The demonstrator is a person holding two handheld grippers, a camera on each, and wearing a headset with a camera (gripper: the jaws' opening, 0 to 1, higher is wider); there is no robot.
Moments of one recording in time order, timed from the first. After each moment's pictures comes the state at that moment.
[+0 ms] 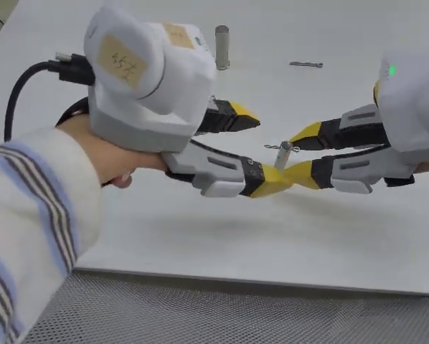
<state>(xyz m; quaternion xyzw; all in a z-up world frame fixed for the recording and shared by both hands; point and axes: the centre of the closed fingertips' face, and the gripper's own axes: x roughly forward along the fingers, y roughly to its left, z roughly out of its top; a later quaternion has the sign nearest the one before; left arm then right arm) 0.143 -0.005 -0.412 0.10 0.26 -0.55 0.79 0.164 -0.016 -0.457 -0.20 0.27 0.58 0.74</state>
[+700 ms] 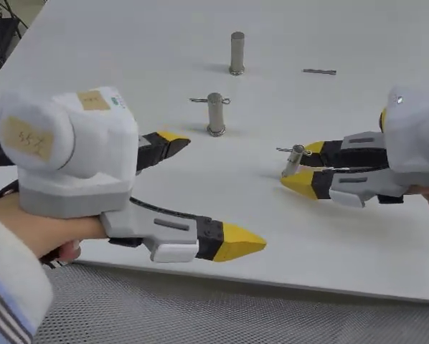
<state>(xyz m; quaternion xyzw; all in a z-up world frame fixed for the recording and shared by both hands) 0.113 0.051 -0.428 0.03 0.29 -0.45 0.84 0.165 -0.006 -0.478 -0.14 0.25 0.58 0.76</state>
